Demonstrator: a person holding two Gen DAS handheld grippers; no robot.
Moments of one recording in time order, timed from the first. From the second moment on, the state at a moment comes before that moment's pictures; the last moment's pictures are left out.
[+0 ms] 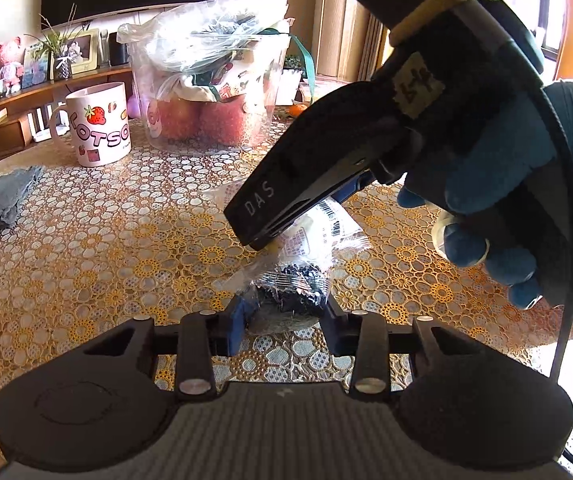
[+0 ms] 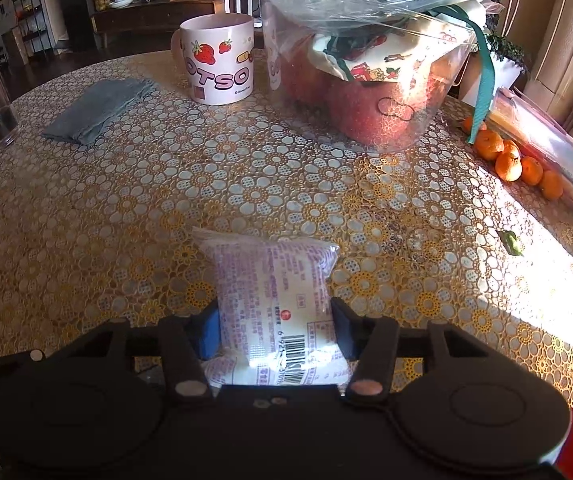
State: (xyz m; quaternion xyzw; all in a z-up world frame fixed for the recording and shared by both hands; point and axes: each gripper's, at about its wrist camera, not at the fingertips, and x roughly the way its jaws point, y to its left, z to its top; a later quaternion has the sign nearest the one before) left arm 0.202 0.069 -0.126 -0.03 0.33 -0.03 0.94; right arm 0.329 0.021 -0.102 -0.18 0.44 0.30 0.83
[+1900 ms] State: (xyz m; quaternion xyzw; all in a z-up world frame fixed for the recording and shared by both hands) left arm 0.120 -0.100 0.006 -0.02 0.26 -0.12 0.96; right arm 0.164 -0.291 0.024 -0.01 0.33 0.21 0.92
